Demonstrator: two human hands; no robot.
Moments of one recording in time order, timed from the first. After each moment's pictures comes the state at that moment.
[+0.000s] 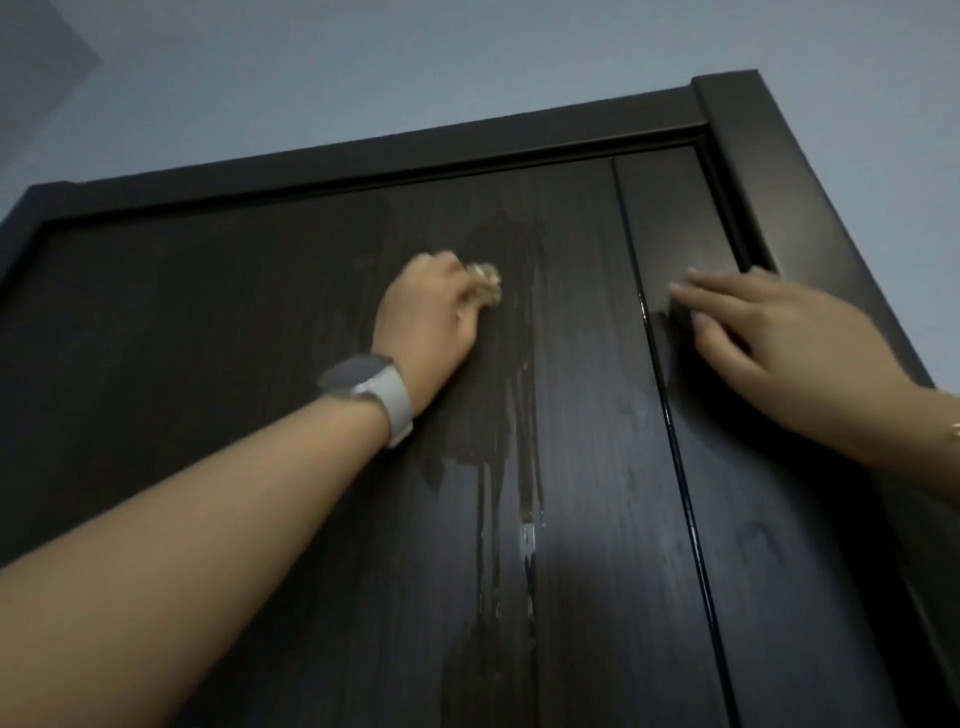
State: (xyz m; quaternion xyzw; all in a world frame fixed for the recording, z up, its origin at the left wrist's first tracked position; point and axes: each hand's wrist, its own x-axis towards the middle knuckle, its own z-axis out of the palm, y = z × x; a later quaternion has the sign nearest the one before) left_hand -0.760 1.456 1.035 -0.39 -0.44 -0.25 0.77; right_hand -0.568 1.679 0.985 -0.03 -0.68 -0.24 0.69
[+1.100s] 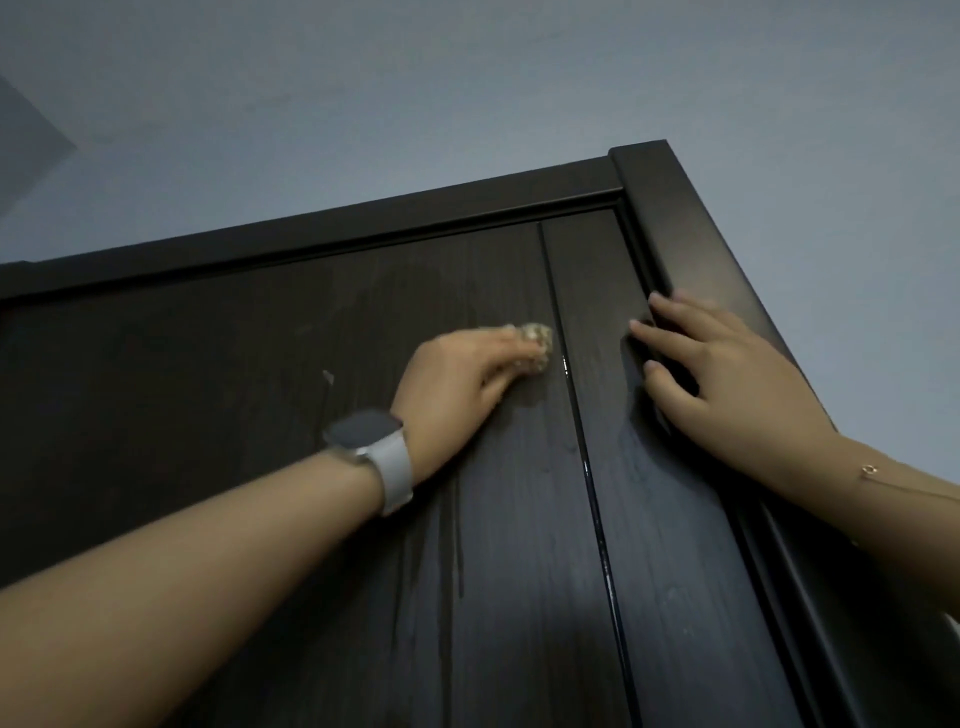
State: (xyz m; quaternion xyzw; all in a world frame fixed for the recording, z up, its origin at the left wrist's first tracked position) left_hand -0.720 1.514 1.036 -0.54 -0.41 -0.22 0.70; right_hand -0.559 1.707 0.996 -0.02 -0.67 -0.17 0.72
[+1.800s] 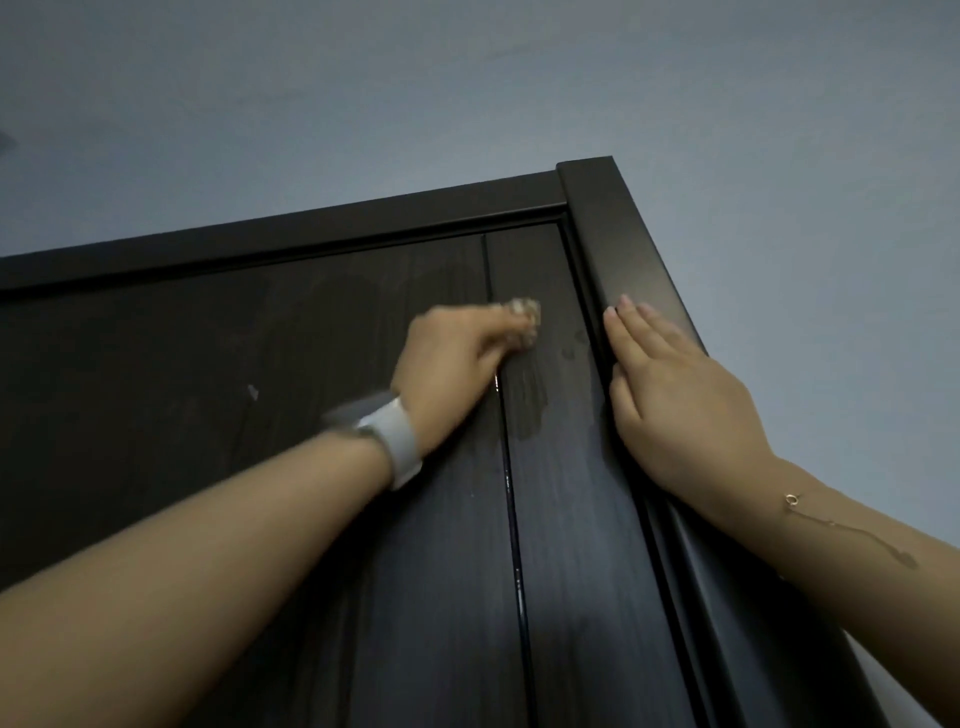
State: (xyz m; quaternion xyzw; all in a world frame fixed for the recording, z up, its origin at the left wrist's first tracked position) left_hand -0.688 1.565 1.069 -0.55 -0.39 -0.26 0.69; right_hand -0.555 1.719 0.996 -0.09 -0.66 -0.18 0.72
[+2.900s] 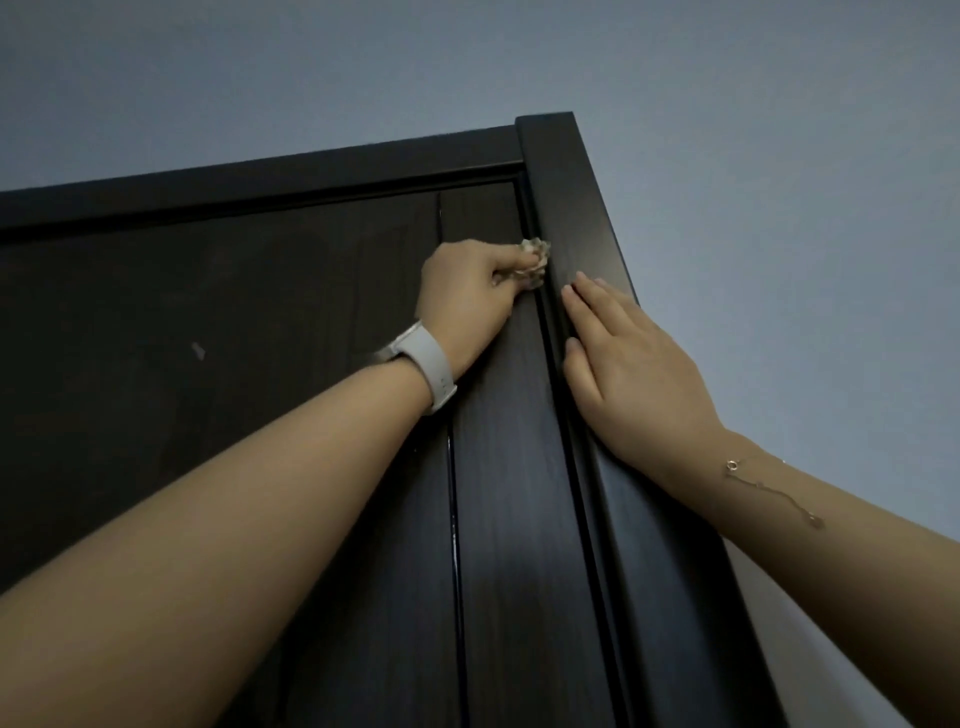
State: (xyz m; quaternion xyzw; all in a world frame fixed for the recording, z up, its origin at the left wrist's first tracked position) left_hand -0.641 1.613 1.081 -0.54 -0.43 -0.37 0.62; right_hand -0.547 1.737 0.985 -0.05 -0.65 -0.21 0.73
